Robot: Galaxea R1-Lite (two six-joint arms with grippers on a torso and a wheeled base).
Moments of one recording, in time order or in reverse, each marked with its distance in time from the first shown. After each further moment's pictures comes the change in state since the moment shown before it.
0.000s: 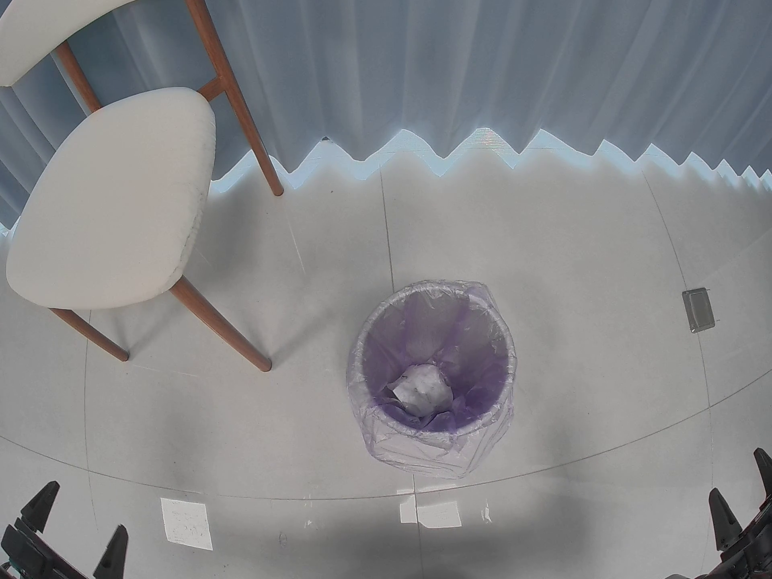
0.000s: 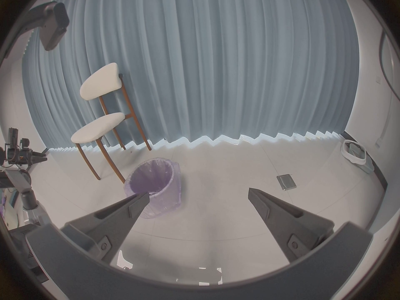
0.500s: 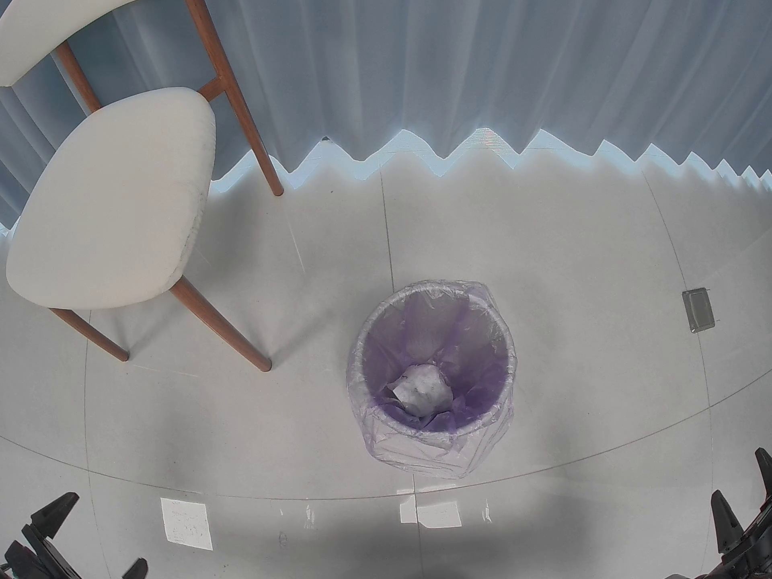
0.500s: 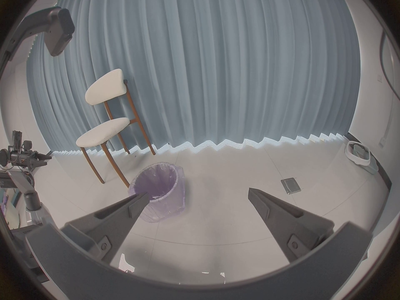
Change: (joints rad) left arm -0.194 -0.038 0.000 0.007 -0.083 0.040; right arm 0.016 -0.035 0.000 -0.002 0.013 0.007
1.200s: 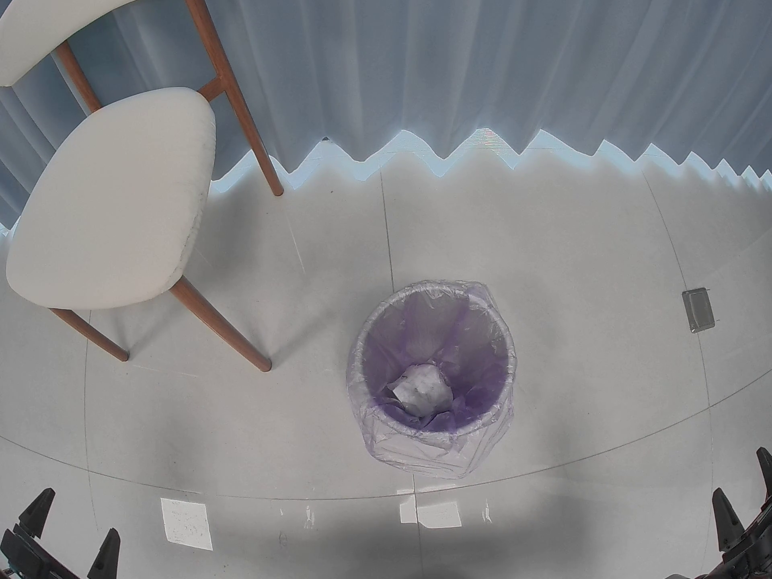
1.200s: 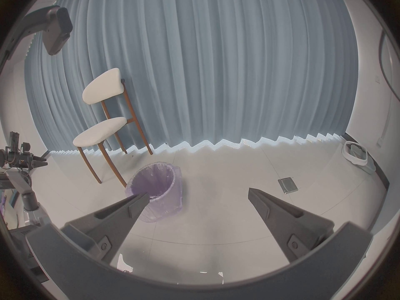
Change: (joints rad) left arm -0.001 -0.032 -0.009 0.080 0.297 -0.065; right arm 0.002 -0.001 0.000 0.003 -0.024 -0.003
